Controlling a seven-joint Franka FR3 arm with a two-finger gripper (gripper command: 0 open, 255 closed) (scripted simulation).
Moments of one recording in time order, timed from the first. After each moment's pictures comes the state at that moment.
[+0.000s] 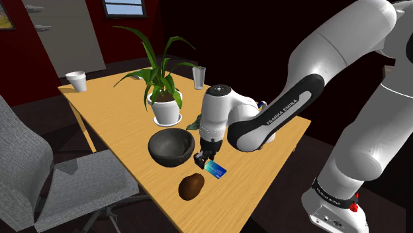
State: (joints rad) arm 0.05 -0.08 0.61 -2.51 -0.10 2.54 0.67
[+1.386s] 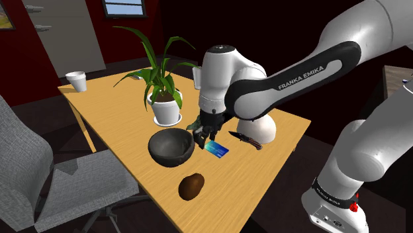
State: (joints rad) arm 0.09 -0.29 0.55 -2.38 0.06 2.24 0.53
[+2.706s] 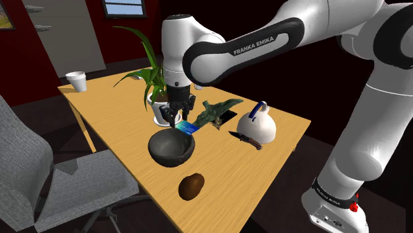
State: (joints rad) arm 0.05 0.05 0.59 -1.88 -0.15 2.03 0.63
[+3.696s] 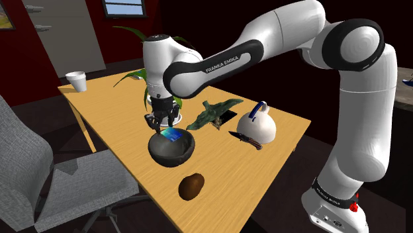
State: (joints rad) arm 0.11 0.33 0.56 -1.68 -0.31 2.05 0.72
